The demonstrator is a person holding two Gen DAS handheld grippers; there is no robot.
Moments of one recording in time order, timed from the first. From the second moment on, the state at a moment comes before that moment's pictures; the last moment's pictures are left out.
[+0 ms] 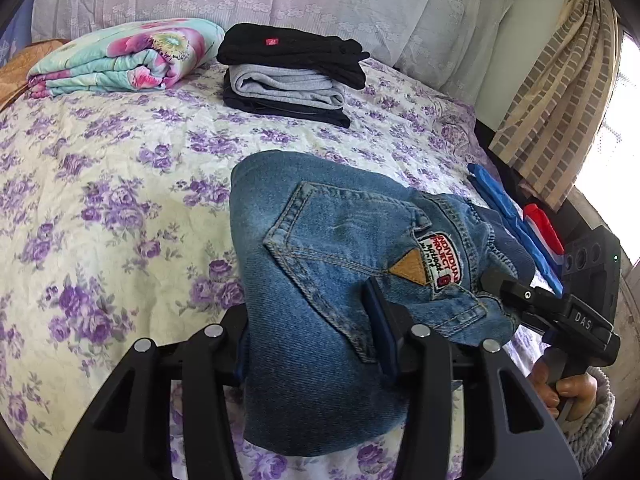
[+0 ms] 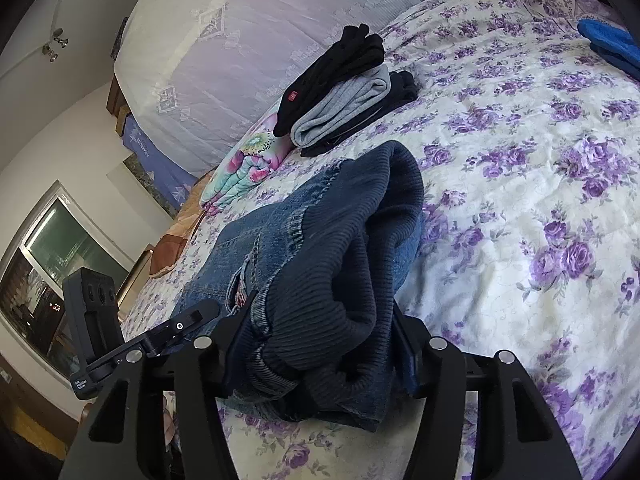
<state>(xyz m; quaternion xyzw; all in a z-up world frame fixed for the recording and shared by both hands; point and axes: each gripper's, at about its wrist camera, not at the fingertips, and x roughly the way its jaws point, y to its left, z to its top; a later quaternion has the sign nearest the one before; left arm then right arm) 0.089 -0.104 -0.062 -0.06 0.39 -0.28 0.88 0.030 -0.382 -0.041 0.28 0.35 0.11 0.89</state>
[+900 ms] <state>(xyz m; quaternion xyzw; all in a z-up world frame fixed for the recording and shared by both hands) 0.285 -0.393 0.039 0.02 0.35 -0.40 0.85 0.158 -0.611 0.056 0.27 0.26 -0.02 0.93</state>
